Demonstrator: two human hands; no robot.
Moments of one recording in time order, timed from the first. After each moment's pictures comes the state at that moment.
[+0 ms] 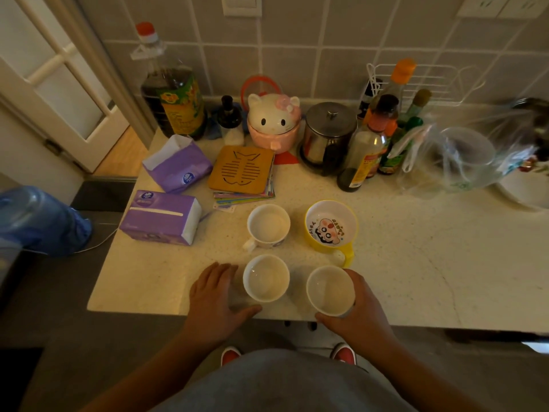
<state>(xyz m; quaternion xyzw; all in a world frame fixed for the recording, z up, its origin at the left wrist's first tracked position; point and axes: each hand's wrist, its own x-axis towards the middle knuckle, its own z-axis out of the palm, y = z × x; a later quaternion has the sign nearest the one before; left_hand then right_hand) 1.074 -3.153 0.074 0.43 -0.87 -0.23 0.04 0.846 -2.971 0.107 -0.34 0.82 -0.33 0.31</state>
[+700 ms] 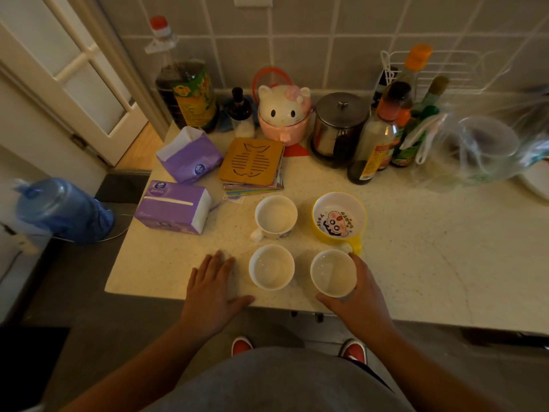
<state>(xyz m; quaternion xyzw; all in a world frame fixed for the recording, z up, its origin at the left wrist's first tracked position) 1.089 -3.154 0.076 0.46 -0.87 -0.17 -0.06 0.840 -2.979 0.088 -0.34 0.82 -0.36 0.28</state>
